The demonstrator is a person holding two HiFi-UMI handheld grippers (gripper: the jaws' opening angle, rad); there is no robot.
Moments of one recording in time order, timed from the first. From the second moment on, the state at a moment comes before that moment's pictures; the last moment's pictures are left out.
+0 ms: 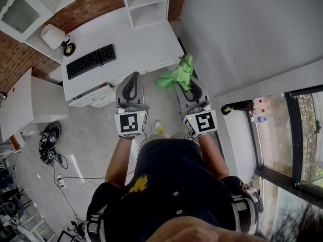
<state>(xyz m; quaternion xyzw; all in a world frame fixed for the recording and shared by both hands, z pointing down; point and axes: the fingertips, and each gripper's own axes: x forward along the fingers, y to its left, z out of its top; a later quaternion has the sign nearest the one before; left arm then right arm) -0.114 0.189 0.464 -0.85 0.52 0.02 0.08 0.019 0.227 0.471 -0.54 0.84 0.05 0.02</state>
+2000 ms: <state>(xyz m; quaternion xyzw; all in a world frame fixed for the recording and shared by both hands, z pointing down) -0.090 -0.216 0.439 -0.78 0.62 -0.02 0.07 0.060 -0.210 0.409 -0.42 0.90 0.06 0.06</state>
